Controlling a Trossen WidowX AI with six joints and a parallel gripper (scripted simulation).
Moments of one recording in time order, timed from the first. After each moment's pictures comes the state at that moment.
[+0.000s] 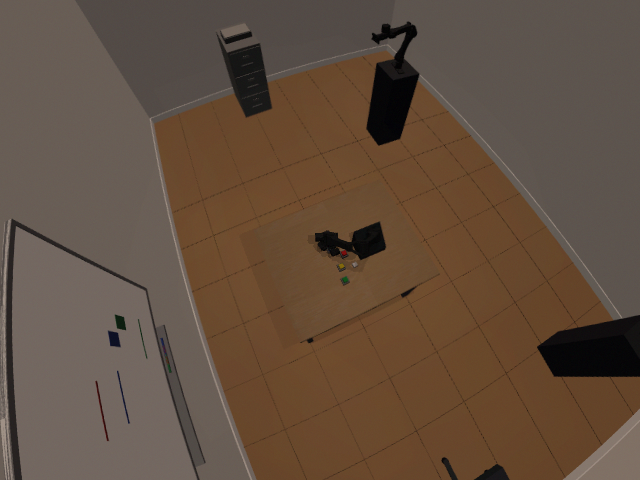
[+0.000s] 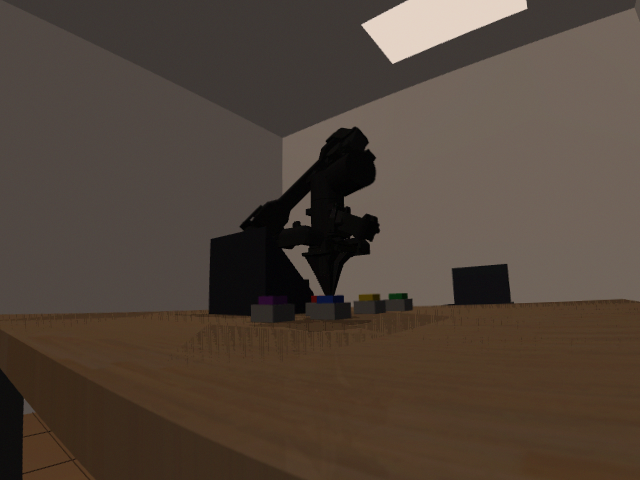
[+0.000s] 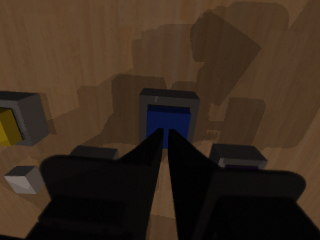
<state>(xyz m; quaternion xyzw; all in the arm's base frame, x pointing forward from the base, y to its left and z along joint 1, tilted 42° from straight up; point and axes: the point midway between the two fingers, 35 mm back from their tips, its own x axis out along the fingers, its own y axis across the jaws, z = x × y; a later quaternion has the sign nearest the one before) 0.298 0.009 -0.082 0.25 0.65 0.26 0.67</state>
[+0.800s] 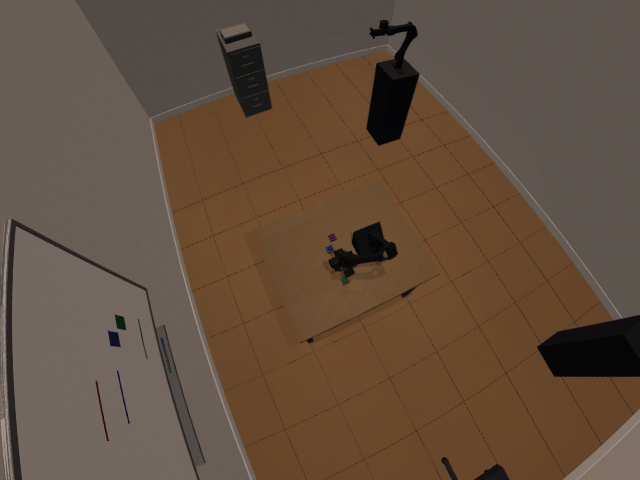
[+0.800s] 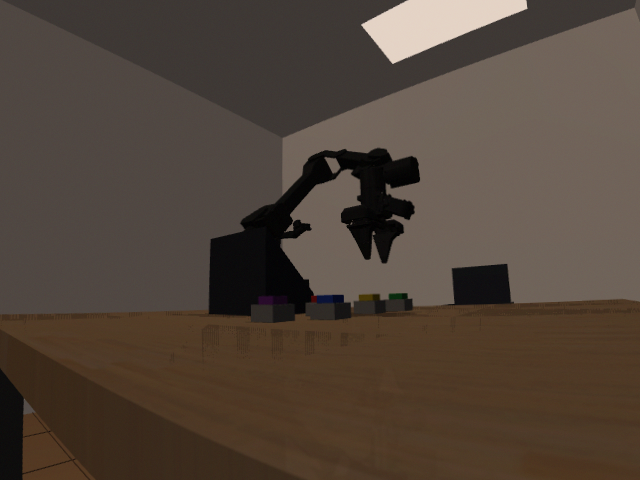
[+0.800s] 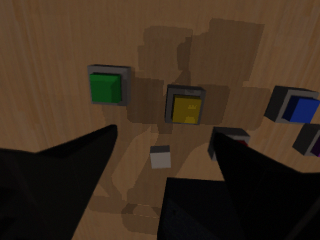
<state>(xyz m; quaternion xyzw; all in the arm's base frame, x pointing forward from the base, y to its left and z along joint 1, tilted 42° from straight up) 0.285 0.100 0.094 0.24 0.65 0.25 0.68</state>
